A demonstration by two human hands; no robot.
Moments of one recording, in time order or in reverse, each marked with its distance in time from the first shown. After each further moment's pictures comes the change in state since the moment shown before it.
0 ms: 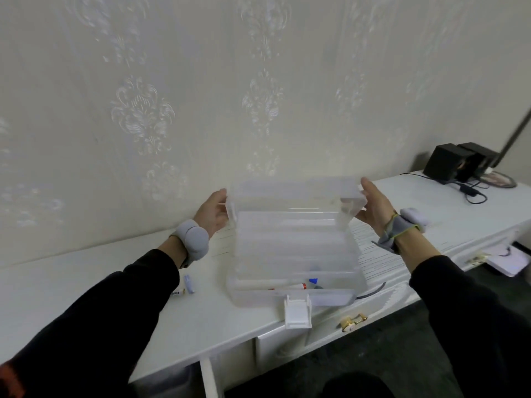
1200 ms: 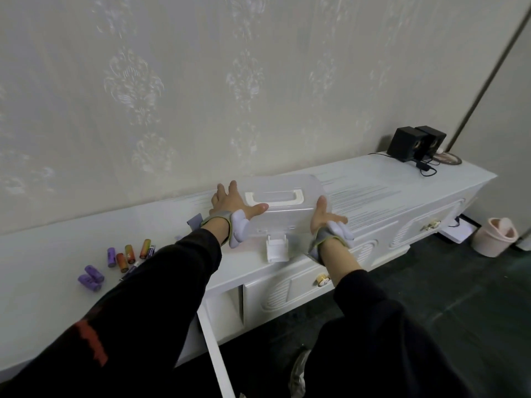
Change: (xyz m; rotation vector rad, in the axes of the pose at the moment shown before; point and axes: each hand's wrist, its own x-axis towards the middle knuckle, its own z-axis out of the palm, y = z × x) left_hand -0.082 -0.039 0.053 1.004 0.065 0.149; right_hand -0.129 0.058 0.079 -0.302 0.639 0.379
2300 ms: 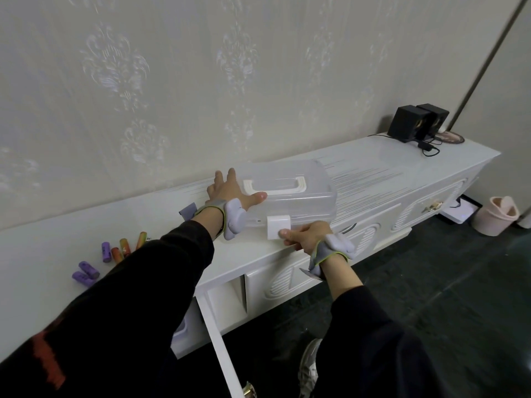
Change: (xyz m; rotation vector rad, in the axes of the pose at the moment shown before) left_hand 0.013 -0.010 0.010 0.080 0.017 0.003; right_hand -0.029 0.050 0.001 -0.008 -0.478 -0.274
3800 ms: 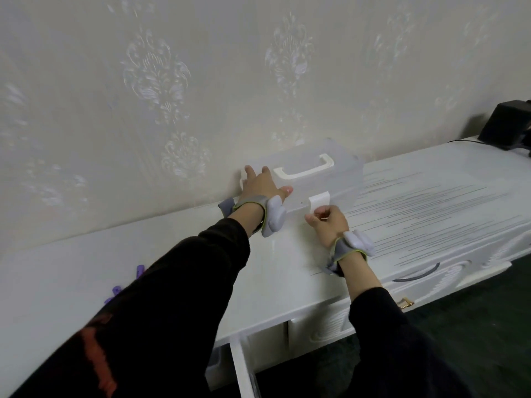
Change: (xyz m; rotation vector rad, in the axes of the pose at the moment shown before) left_hand 0.076 0.019 -0.008 0.107 0.010 0.012; right_hand 0.107 -0.031 0.042 0.031 0.096 -0.171
